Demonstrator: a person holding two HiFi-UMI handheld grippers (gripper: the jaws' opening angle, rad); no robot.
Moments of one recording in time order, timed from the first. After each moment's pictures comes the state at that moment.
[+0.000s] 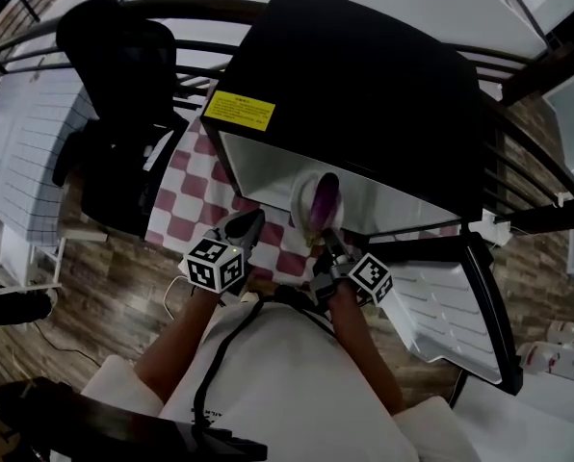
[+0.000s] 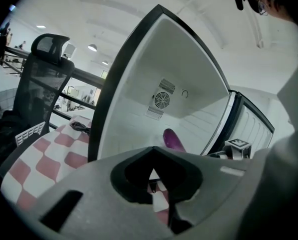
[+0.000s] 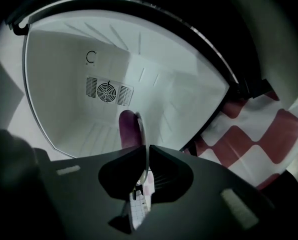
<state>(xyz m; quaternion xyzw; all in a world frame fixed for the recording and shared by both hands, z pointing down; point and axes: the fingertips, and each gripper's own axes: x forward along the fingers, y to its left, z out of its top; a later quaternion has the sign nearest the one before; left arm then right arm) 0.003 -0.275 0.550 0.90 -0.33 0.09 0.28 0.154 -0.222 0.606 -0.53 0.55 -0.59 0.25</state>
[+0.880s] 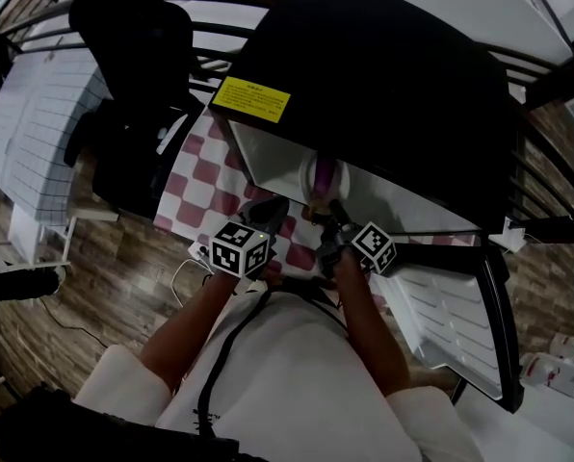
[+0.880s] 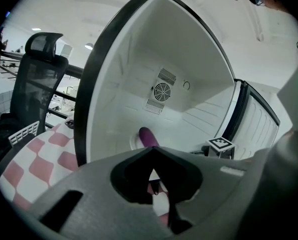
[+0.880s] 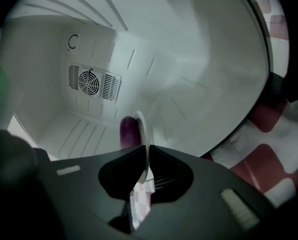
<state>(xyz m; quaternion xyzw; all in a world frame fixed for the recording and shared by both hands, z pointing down) 0.032 -0.287 0.570 0.90 -0.33 0.12 0.27 0.157 -0.288 0.659 -0.52 0.57 -0.59 0.23</state>
